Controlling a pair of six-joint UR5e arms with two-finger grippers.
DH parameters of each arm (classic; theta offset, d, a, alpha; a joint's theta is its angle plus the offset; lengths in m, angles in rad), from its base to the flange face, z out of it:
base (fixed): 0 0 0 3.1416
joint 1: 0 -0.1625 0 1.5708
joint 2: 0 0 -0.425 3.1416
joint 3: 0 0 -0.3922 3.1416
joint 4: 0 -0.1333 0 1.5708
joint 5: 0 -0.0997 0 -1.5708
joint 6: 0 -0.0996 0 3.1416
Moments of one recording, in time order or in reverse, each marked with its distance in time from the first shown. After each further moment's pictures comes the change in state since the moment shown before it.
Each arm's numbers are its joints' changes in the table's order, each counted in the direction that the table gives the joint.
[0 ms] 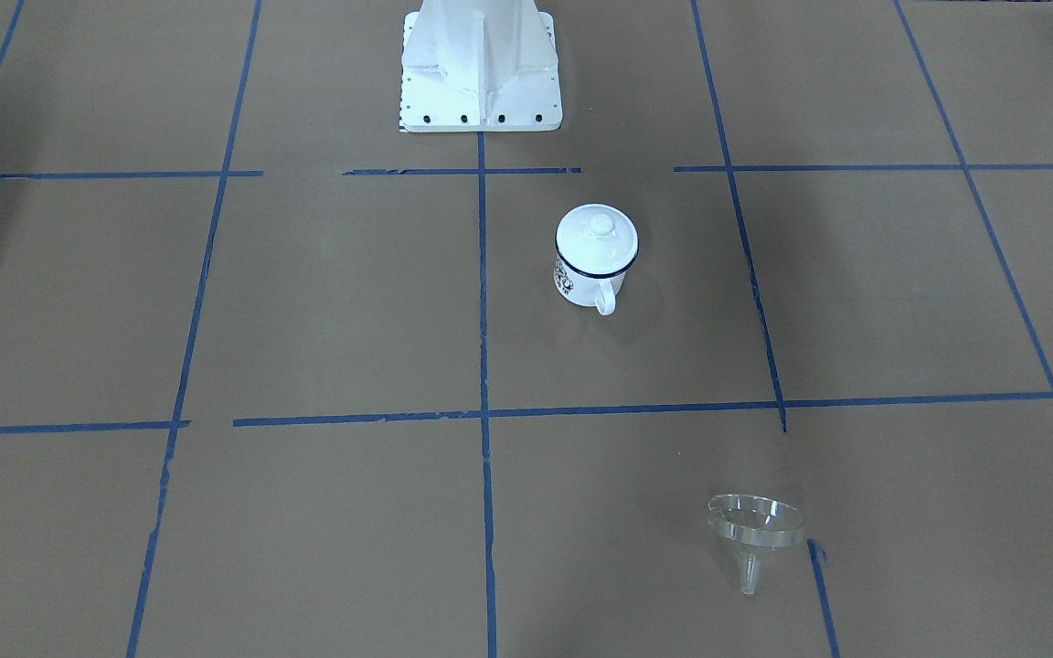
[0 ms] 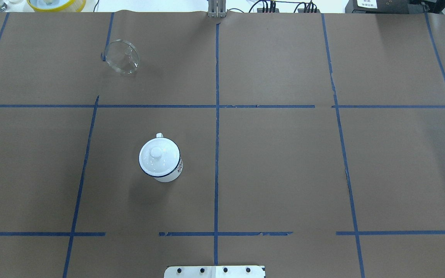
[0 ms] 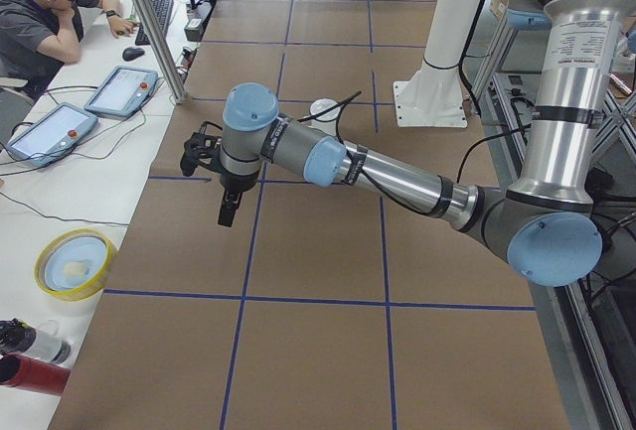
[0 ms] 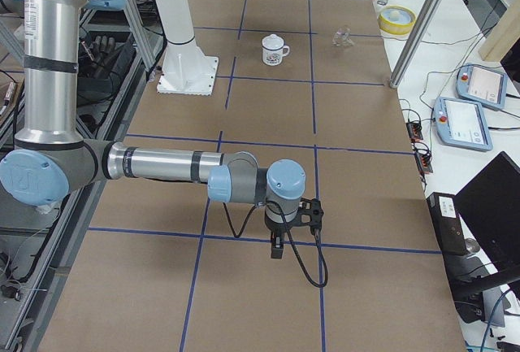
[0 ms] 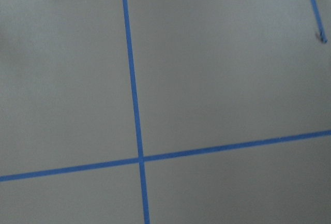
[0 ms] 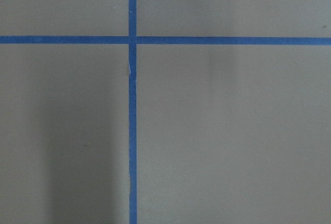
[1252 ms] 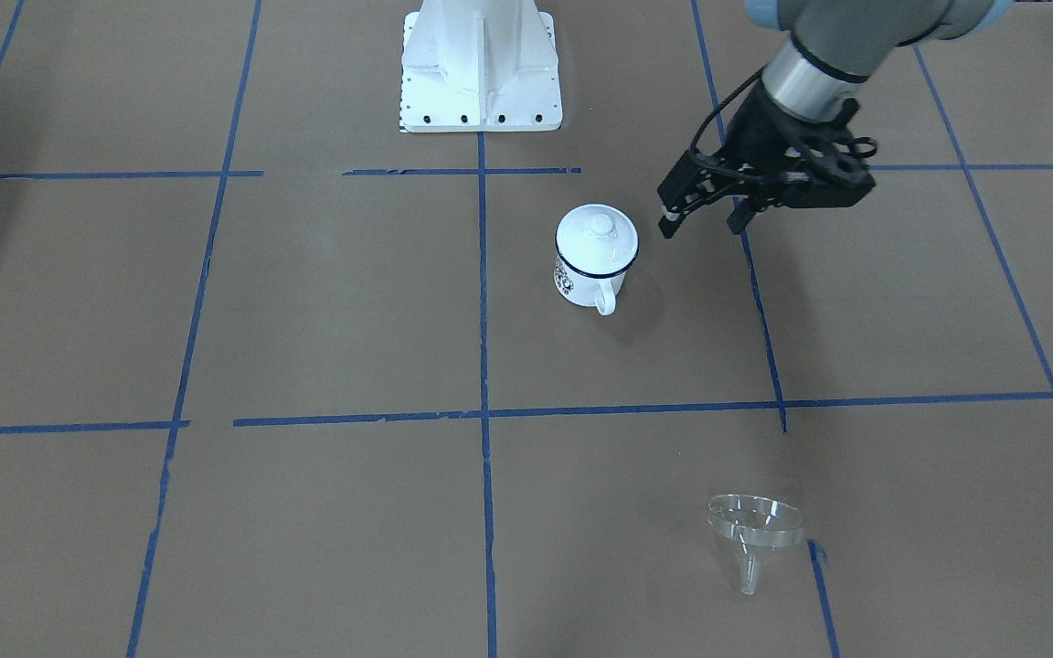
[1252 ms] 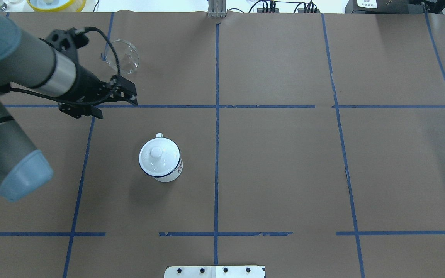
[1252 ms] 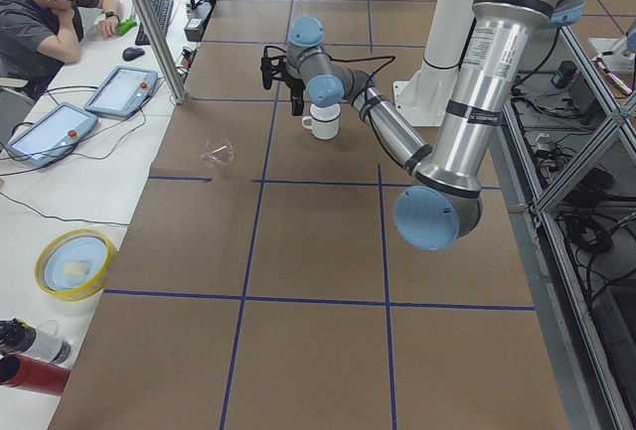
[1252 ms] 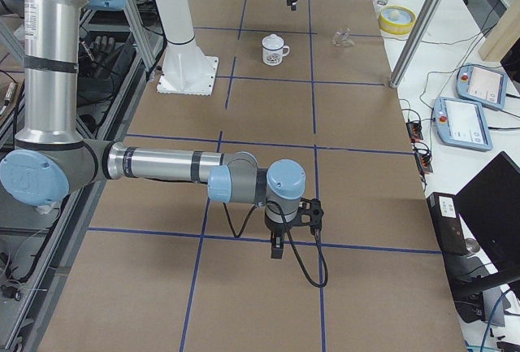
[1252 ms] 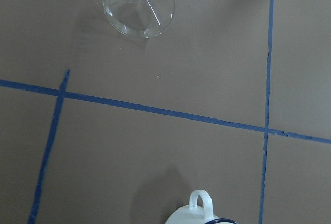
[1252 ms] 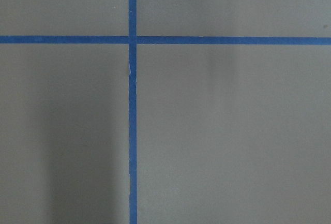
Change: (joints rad) left arm -0.815 0.347 -0.181 -0.133 -0.308 1.068; right arm 0.000 0.000 0.000 0.000 0.000 0.000
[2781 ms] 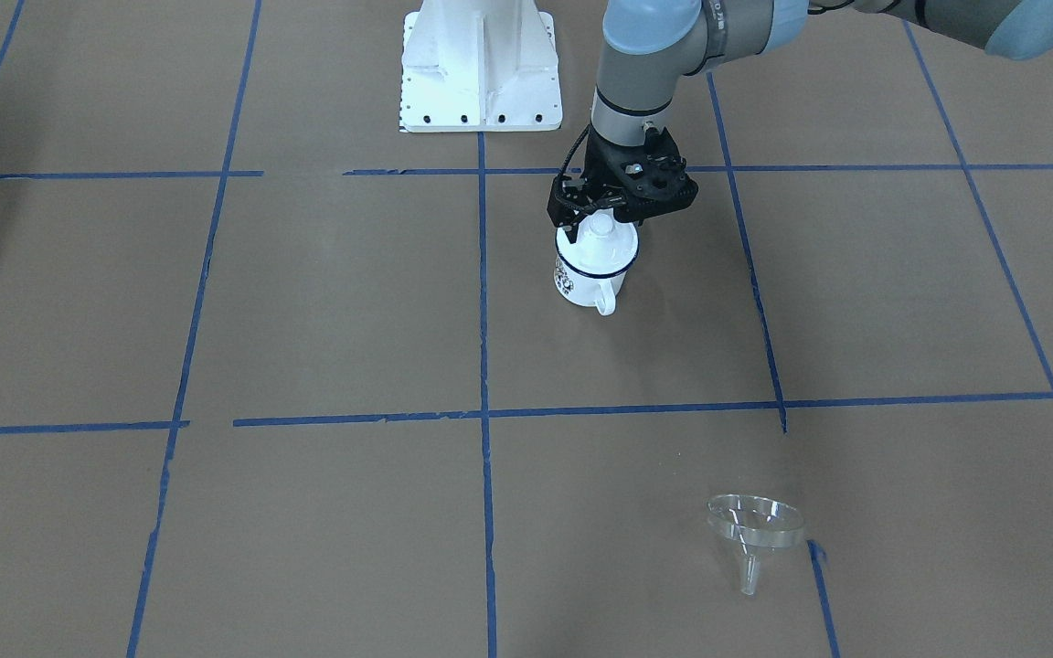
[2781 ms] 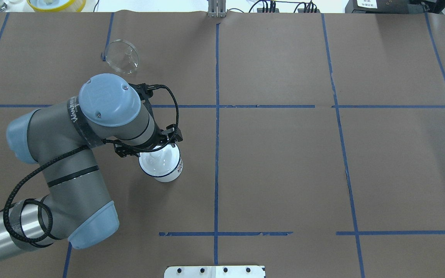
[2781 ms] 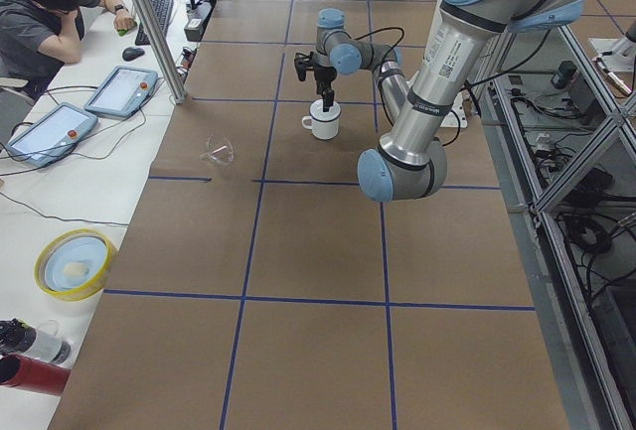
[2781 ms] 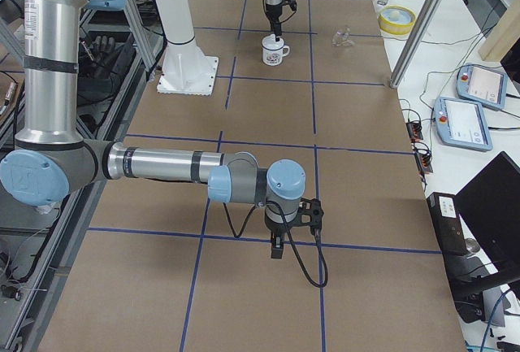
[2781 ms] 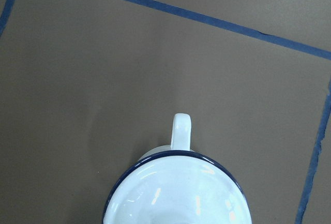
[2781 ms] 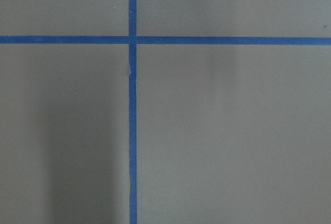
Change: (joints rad) left arm -0.225 0.128 0.091 -0.198 -0.204 0.078; right arm 0.000 0.000 0.000 0.000 0.000 0.000
